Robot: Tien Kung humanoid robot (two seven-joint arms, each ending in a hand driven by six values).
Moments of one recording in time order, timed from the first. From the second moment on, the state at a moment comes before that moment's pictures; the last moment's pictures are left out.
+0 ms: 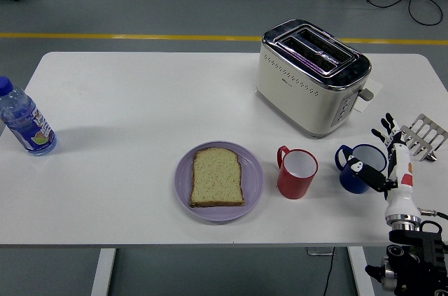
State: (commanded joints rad) left arm -0.09 0.00 -0.17 -0.20 0.59 0.04 0.08; right arm 0.12 -0.16 1.02 1.20 -1.05 -0.65 0.55
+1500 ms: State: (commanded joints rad) left arm -0.10 0.00 -0.18 -0.20 0.59 0.04 0.08; right arm 0.08 -0.13 1.53 1.40 -0.16 0.01 0.21
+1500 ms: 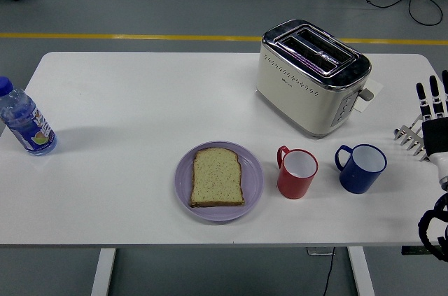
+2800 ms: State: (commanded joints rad) left arm -0.09 0.00 -0.17 -0.20 0.59 0.04 0.08; right arm 0.07 -0.12 1.55 1.36 -0.08 -0.09 0.15
